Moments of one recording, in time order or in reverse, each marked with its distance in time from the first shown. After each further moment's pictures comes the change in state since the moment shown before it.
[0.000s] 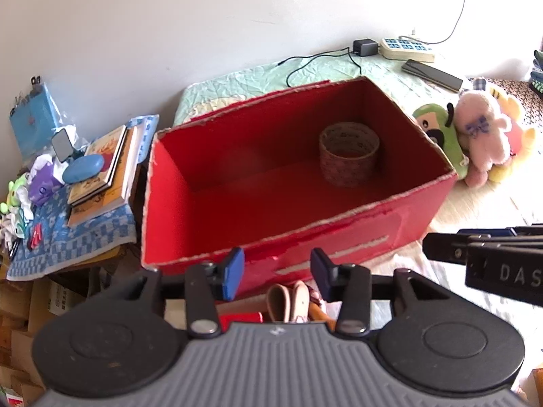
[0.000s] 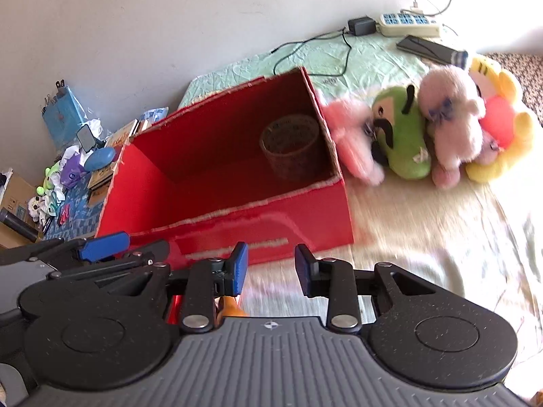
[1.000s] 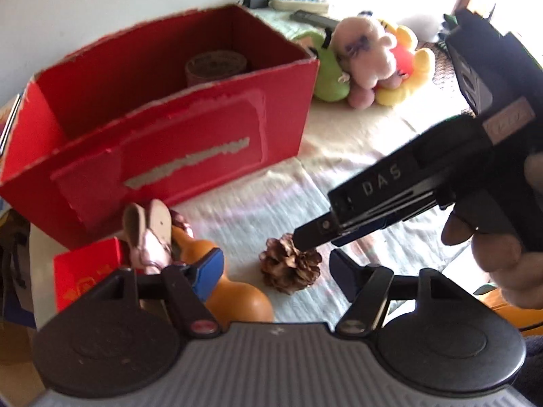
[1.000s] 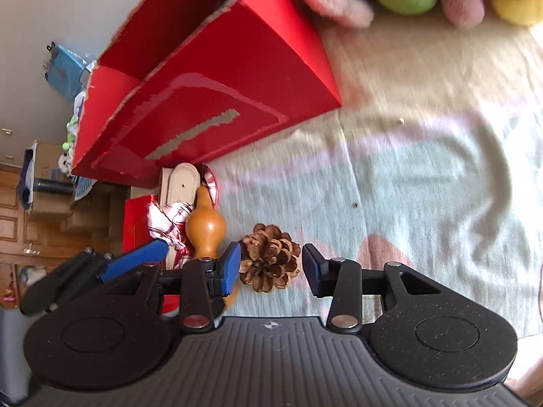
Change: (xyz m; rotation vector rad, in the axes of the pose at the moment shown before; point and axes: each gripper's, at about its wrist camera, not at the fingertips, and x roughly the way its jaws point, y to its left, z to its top) left arm 0.016 -0.056 -0.071 0.072 0.098 -0.354; right arm 0.053 -0.075 -0.035 0.160 0.421 0.215
